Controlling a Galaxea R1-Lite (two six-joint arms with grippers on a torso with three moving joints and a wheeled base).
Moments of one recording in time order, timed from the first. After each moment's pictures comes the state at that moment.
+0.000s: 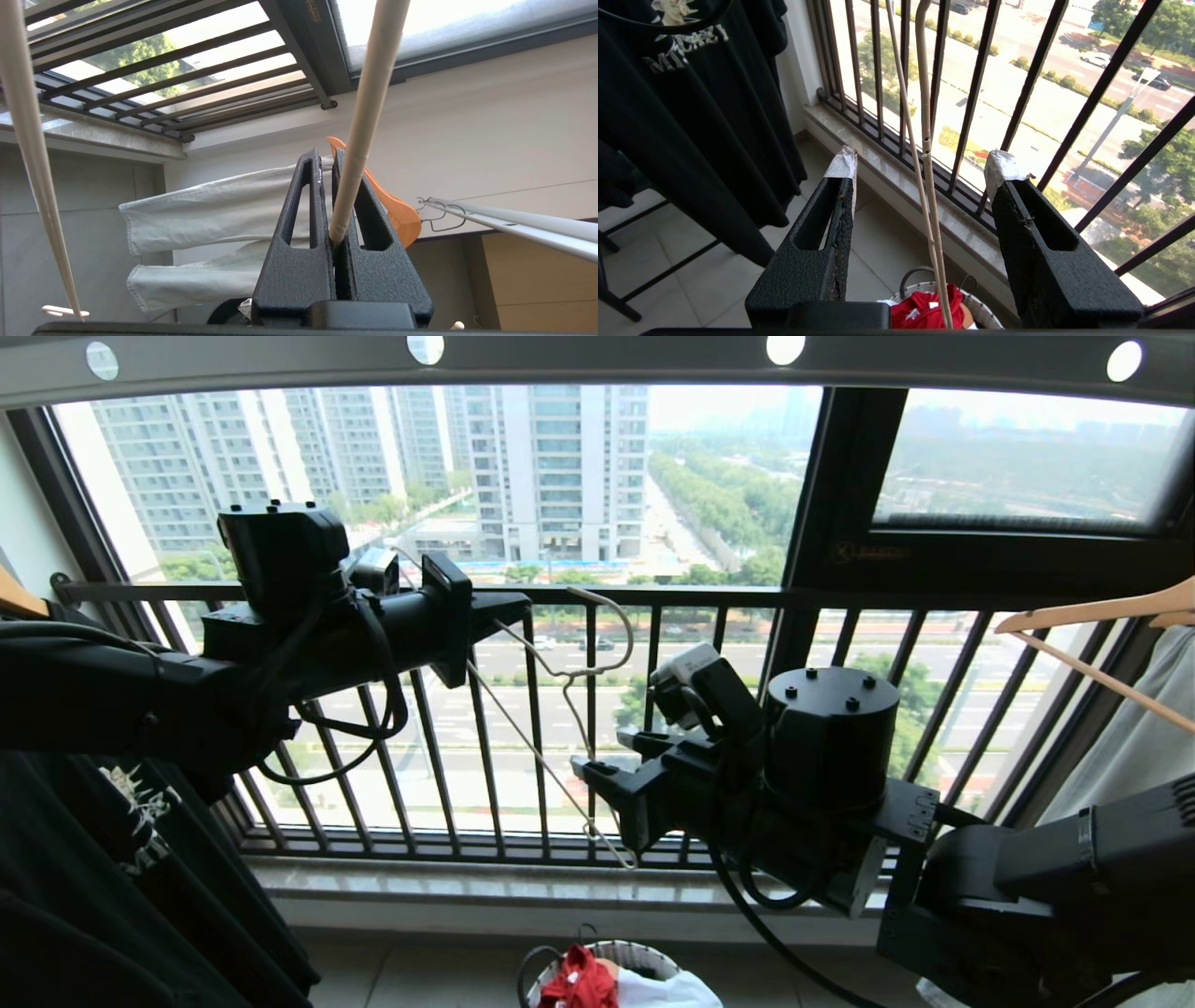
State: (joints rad) left arm -0.30 1.82 -1.19 -0.67 -0.52 -1.25; right arm 0.79 1.87 -0.91 -0.85 -0.04 -0.01
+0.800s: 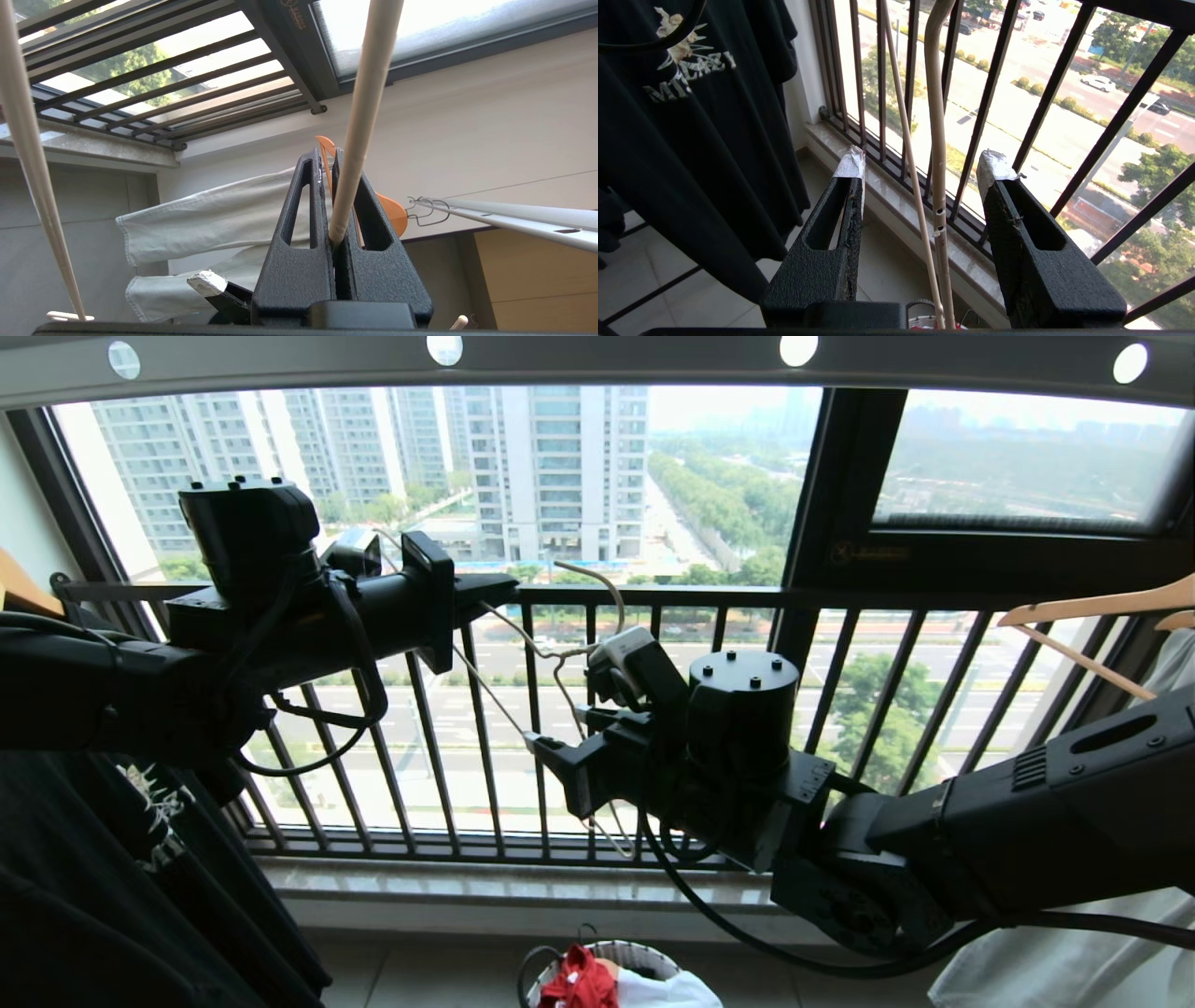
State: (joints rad) left arm -0.29 1.78 -1.19 -0.67 -0.53 -1.26; right arm 0.79 2.02 -1.12 -0.84 -0.02 -0.04
